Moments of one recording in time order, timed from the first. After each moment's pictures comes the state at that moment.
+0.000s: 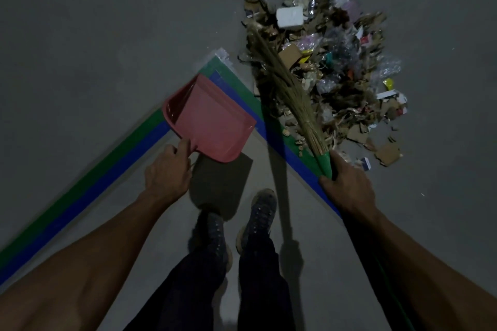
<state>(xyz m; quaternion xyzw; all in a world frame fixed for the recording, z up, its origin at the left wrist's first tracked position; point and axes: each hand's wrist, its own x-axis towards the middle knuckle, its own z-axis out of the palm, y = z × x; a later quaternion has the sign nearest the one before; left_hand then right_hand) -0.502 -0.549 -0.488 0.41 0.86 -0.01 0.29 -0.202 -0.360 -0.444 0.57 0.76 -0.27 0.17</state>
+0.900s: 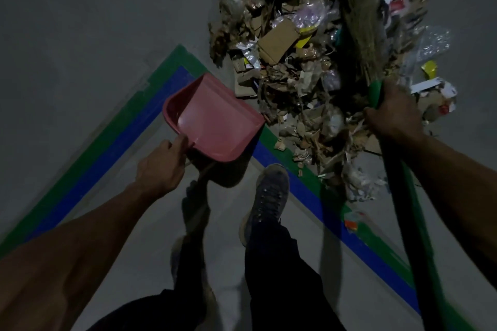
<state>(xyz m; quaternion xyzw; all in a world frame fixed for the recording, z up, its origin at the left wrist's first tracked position) -0.512 -0.415 -0.676 0.43 0.84 -0.05 0.33 -0.219 -0.109 -0.612 0.63 0.72 -0.23 0.14</state>
